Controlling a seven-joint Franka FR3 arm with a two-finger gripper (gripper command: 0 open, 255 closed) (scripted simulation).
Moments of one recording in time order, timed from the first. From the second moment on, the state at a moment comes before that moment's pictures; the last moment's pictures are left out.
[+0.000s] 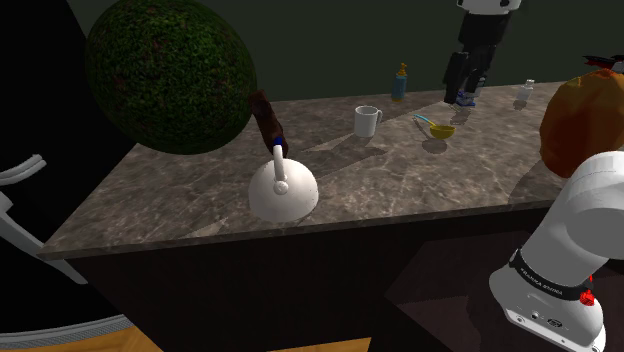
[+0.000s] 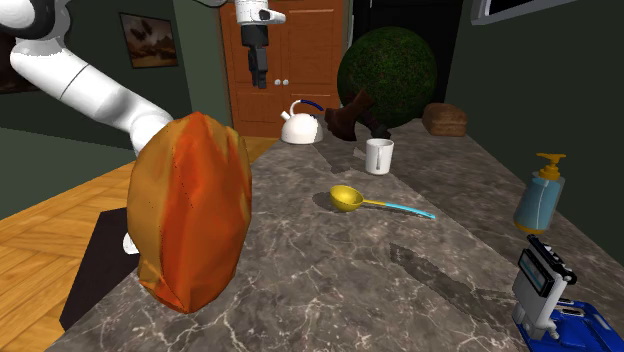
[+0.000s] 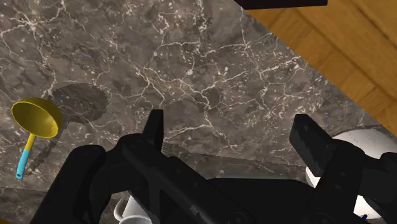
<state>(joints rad) 0.01 -0.81 -0.06 -2.35 -0.07 1.56 0.07</state>
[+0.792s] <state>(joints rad) -0.06 -0.57 -0.23 -2.31 -0.09 1.76 0.02</state>
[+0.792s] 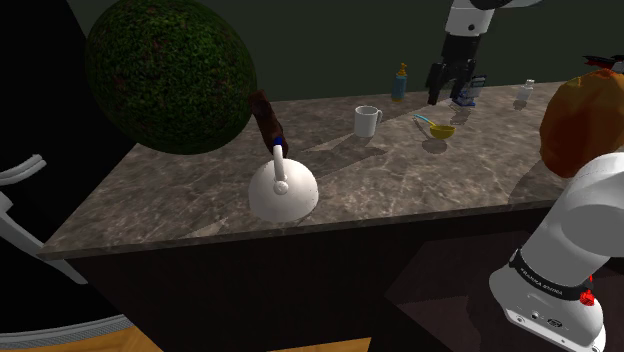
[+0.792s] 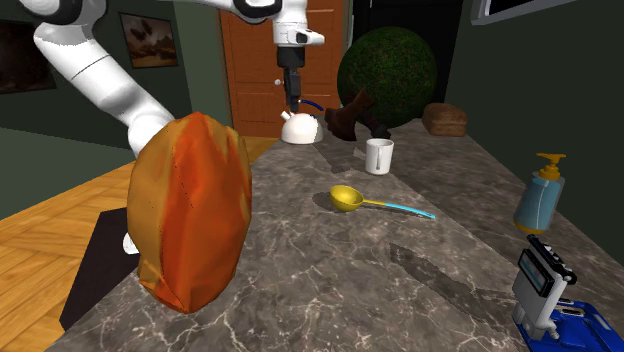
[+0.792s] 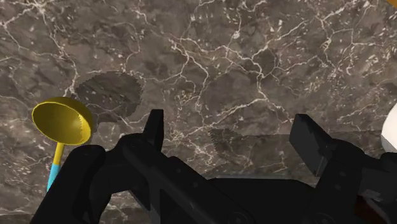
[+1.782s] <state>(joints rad) -0.14 -0.06 -0.49 -2.08 0.10 1.97 -0.16</state>
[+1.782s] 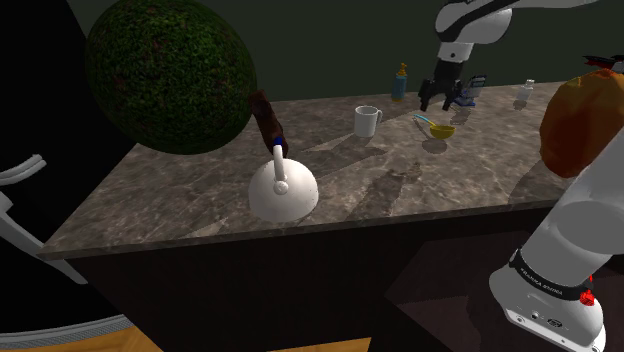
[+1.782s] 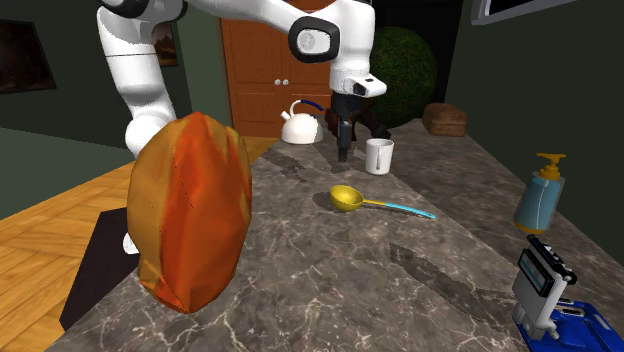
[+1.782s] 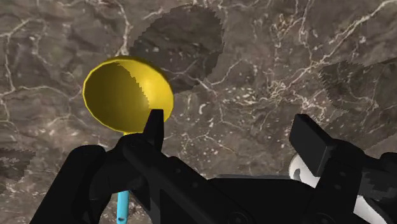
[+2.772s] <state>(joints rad) -0.29 0.37 -0.54 -1.82 0.39 2.00 -0.32</state>
